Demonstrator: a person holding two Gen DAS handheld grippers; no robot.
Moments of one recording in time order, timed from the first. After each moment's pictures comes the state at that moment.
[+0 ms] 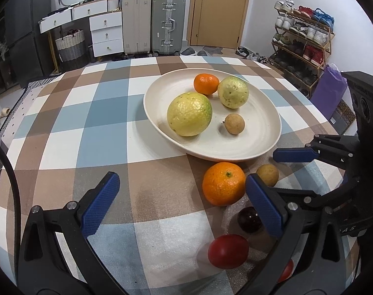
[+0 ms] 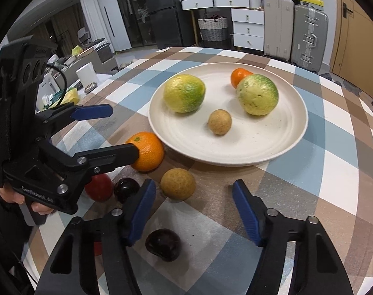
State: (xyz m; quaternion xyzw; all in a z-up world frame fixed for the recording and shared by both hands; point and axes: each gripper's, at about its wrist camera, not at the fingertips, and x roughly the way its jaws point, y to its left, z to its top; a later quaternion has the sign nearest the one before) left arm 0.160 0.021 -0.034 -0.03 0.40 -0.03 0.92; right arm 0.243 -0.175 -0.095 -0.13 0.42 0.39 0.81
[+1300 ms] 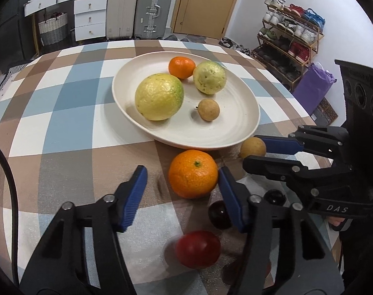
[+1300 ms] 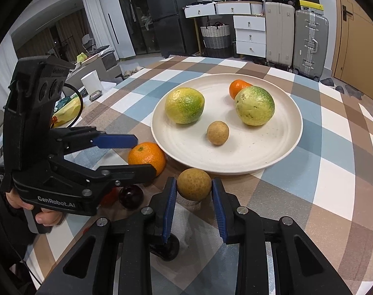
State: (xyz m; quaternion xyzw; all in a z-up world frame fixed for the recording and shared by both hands) left arm 0.169 0.004 -0.047 -0.07 0.43 -0.10 0.89; right arm 0.249 -0.183 -0.087 -0.11 0.40 0.40 0.81
